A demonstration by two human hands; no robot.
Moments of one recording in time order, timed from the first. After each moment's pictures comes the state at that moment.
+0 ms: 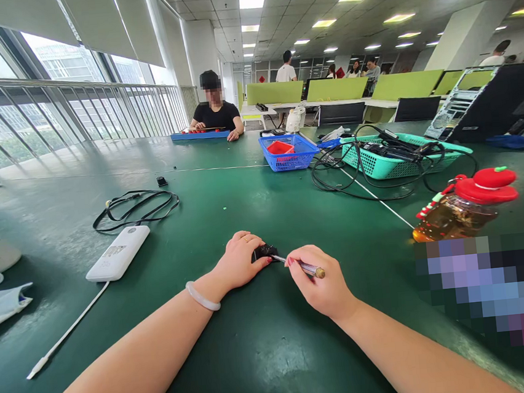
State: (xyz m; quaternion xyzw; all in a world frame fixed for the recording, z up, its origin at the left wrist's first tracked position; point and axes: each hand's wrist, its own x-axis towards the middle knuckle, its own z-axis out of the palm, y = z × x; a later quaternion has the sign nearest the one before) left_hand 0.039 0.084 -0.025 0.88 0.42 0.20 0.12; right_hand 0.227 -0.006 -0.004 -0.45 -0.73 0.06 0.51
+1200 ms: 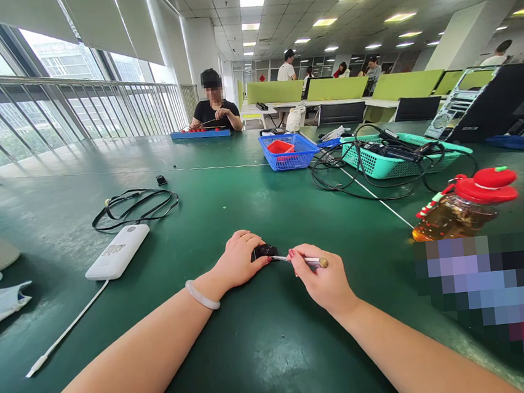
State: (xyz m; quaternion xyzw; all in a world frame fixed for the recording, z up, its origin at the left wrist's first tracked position) left_hand 0.039 0.085 -0.026 0.88 0.40 0.21 0.13; right_hand 0.229 -0.004 -0.007 -0.51 -0.69 0.09 0.50
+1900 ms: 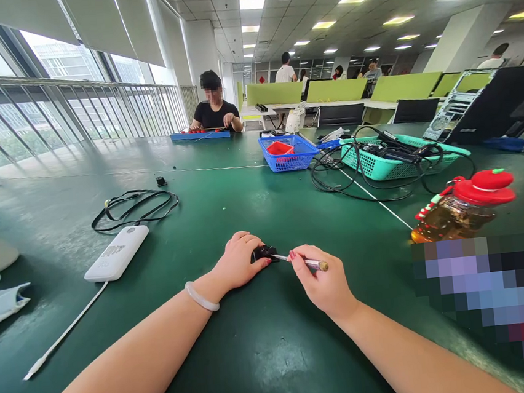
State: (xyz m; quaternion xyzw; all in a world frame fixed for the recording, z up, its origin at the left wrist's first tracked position) left_hand 0.039 0.084 -0.025 0.88 0.41 0.20 0.13; right_hand 0.228 -0.005 -0.005 -0.50 -0.70 0.05 0.51
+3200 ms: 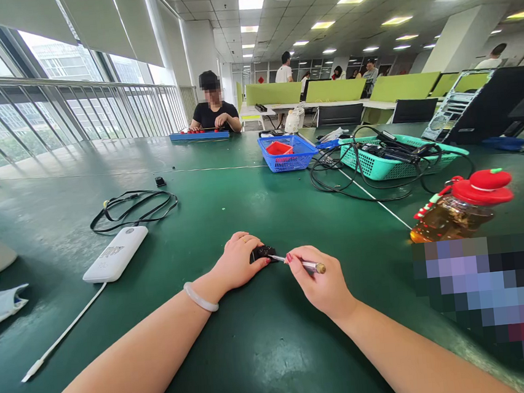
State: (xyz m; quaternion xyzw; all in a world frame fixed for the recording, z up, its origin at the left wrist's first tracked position) left_hand 0.039 0.084 -0.024 0.88 0.42 0.20 0.13; right_hand 0.230 -0.006 -0.007 -0.47 -0.72 0.07 0.51
